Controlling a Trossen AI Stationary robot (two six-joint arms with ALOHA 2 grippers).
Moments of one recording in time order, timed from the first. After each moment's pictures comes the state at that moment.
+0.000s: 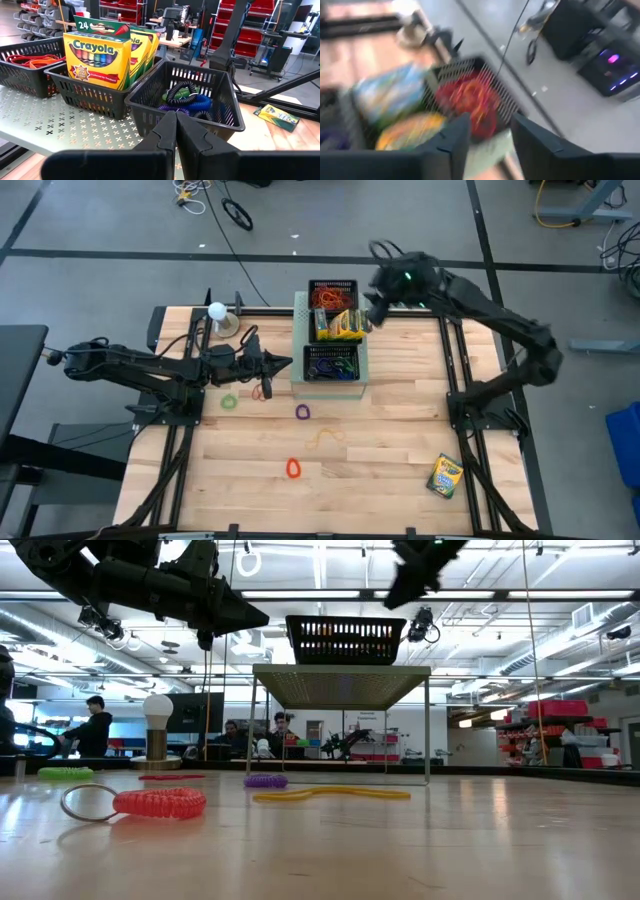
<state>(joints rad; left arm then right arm) 0.09 1.05 0.41 0.58 -0.24 -0.11 -0.51 1.43 1.54 -0.70 0.13 -0.19</state>
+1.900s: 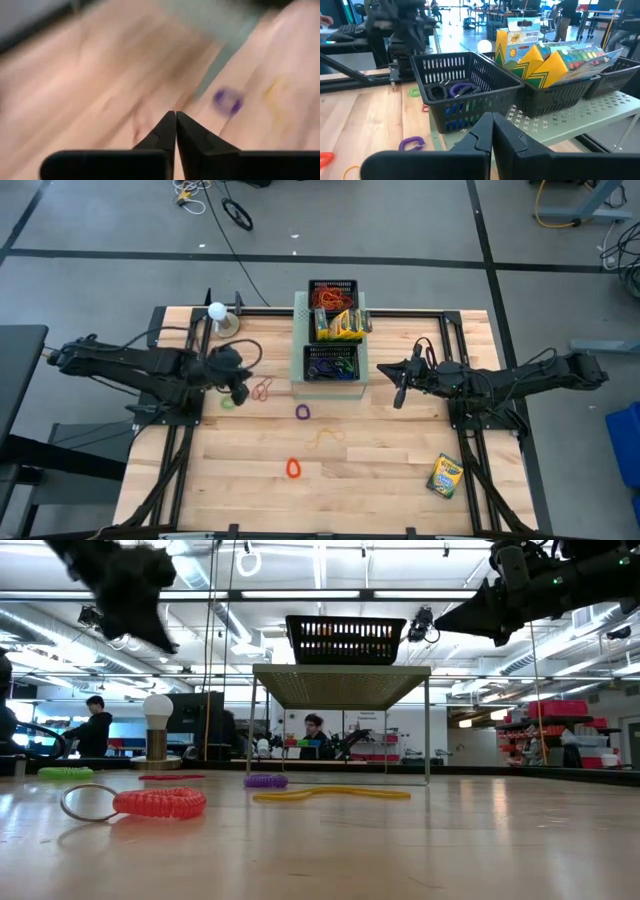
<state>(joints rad) -0.13 0.79 0.70 -0.73 -0.49 -0.63 0.06 0.82 0.34 0.35 0.44 0.04</state>
